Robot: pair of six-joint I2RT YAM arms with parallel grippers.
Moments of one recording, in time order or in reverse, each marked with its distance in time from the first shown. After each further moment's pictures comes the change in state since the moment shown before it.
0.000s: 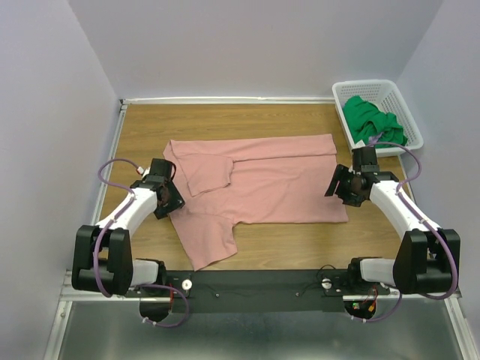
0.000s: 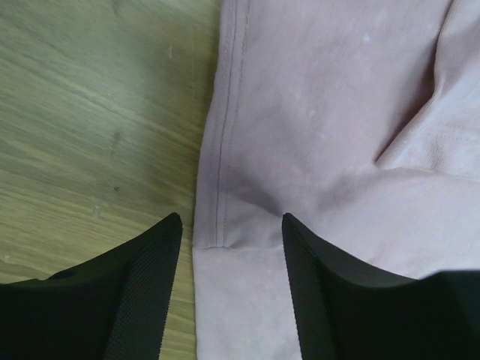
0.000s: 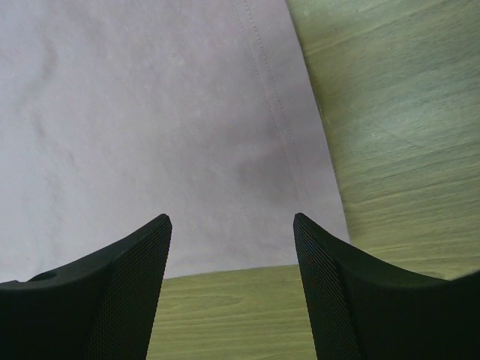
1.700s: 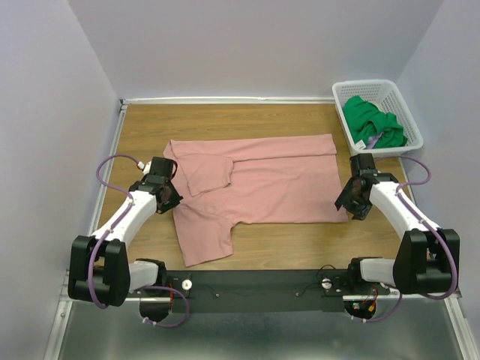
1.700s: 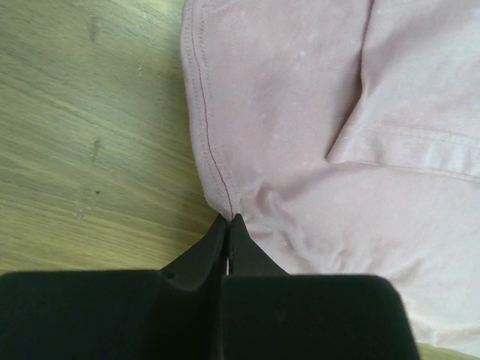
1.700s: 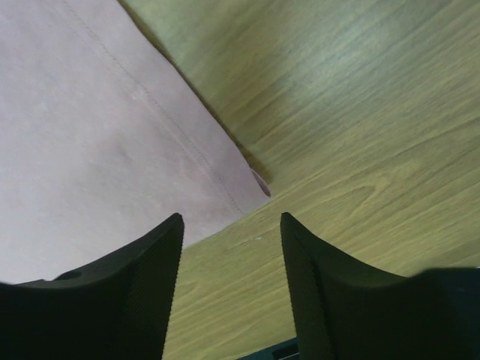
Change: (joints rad) left arm -0.053 -0.057 0.014 0.011 -0.024 -0.016; right arm -0.002 -0.009 -0.011 -0.193 0.227 0.189
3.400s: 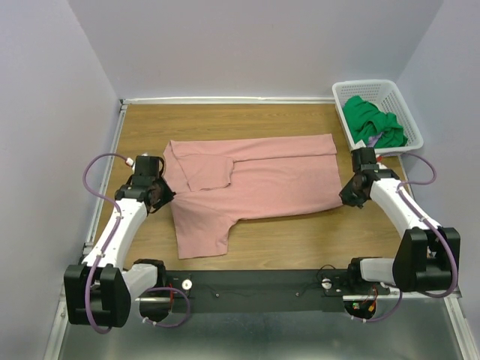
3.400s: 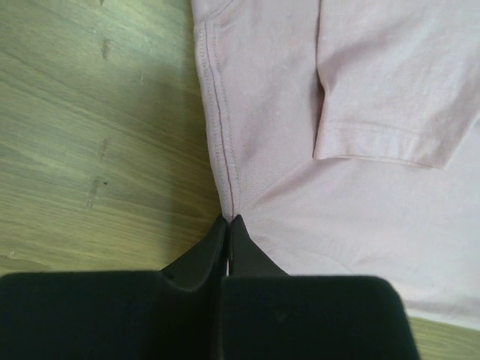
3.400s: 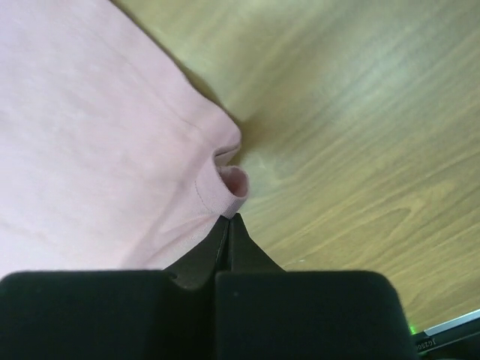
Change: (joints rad) left arm 0.092 -0.164 0.018 -0.057 0.105 0.047; right arm -0.001 0.013 0.013 0.066 0.021 0.129
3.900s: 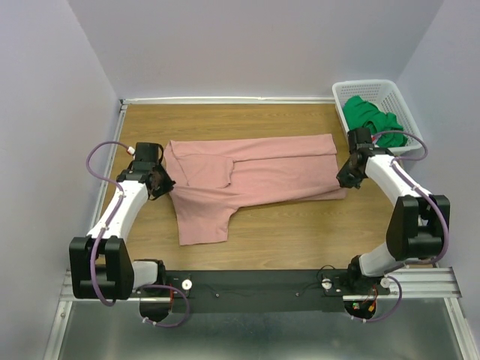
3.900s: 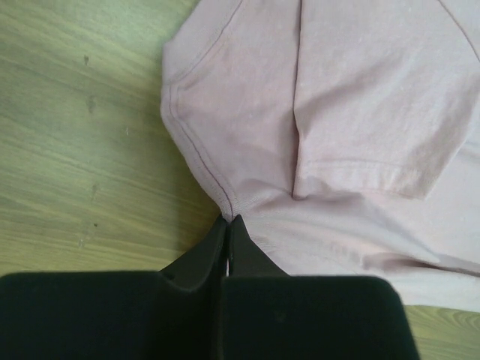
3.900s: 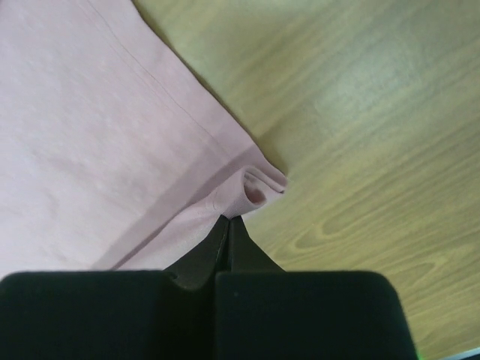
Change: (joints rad) left arm 0.033 0.170 0.126 0.025 0.029 0.039; right arm 0.000 0.230 0.236 0.003 -0.008 -0.077
